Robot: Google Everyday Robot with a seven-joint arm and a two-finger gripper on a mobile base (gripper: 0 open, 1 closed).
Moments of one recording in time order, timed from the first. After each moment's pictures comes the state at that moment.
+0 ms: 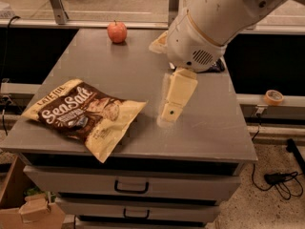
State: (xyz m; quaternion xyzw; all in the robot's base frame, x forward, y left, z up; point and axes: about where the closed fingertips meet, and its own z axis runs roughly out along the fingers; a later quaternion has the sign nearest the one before) arm 0.464 -0.012 0.960 -0.72 0.64 0.11 0.26
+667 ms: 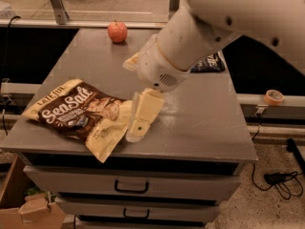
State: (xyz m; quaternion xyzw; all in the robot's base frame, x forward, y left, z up) arm 0.461 0.045 0.921 -0.72 0.62 0.17 0.27
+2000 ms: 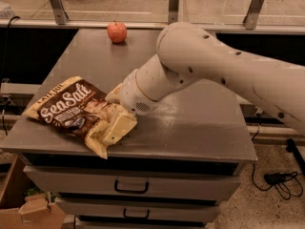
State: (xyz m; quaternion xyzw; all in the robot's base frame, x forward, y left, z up) arm 0.490 0.098 0.835 -0.69 0.62 0.21 0.30
